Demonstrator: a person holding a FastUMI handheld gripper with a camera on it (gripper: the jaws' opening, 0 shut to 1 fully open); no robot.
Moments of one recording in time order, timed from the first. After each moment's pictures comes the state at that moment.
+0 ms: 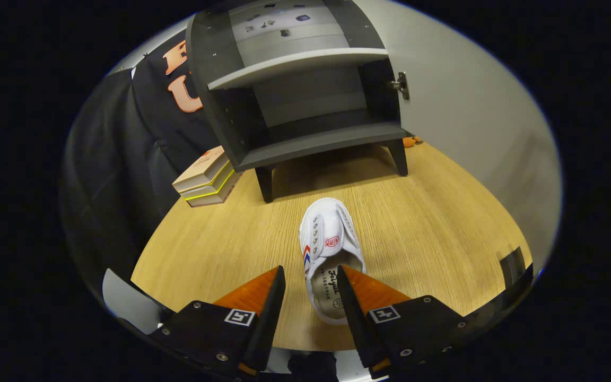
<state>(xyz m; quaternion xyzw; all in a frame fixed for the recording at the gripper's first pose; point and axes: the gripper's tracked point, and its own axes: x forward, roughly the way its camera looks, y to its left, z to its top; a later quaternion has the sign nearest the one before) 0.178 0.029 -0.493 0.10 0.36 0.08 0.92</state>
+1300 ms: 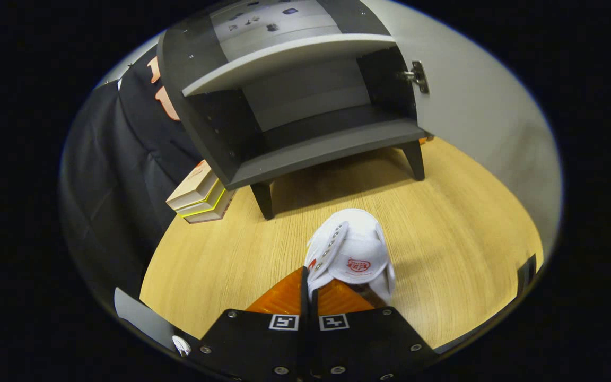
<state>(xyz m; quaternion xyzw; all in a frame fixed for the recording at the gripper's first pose) 0.230 0.043 -0.465 0.13 0.35 0.08 0.92</state>
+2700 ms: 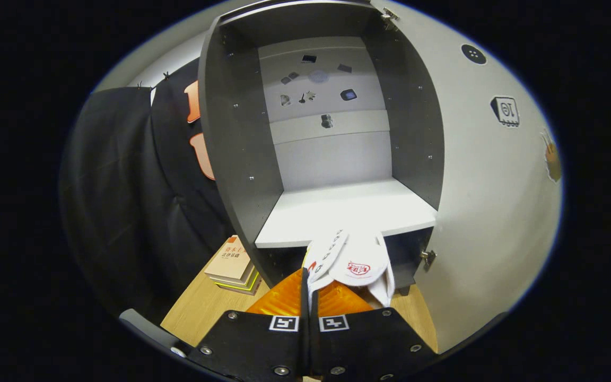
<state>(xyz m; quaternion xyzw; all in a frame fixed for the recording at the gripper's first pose) 0.313 0.046 -0.202 0.07 0.21 0.10 0.97</state>
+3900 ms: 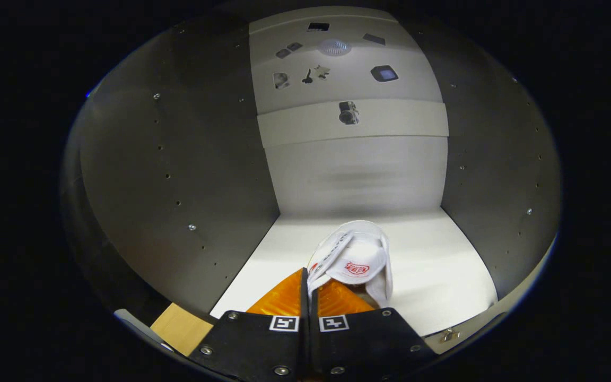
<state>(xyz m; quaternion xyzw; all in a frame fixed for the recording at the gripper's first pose) 0.505 0.065 -0.200 0.04 0.22 0.16 0.96</state>
